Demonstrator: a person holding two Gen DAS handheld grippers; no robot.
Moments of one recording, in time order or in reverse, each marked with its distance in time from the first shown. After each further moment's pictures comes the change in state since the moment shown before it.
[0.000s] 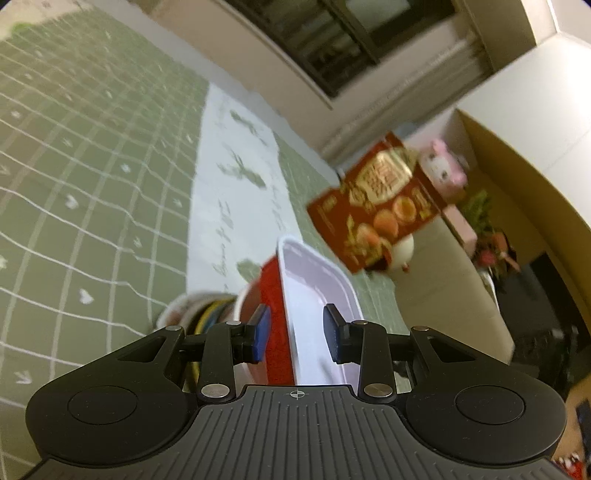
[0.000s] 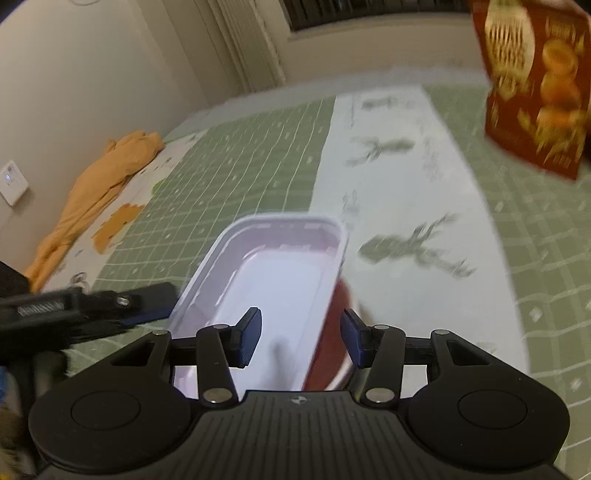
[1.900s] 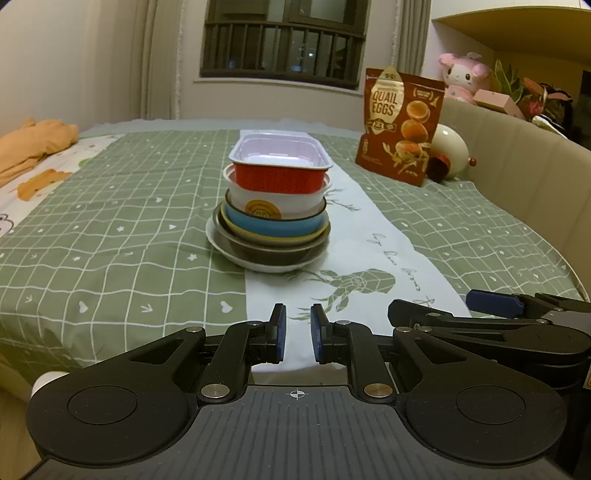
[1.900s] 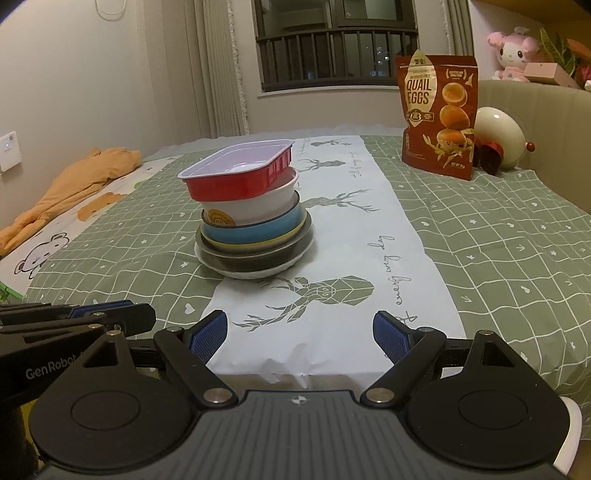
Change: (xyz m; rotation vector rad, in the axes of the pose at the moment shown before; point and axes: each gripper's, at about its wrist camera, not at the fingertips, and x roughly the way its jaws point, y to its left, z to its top) left arm -0.077 -0.137 -0.259 0.504 -0.087 0.491; right arm -0.129 0.014 -0.234 -0.056 -0.233 -0.192
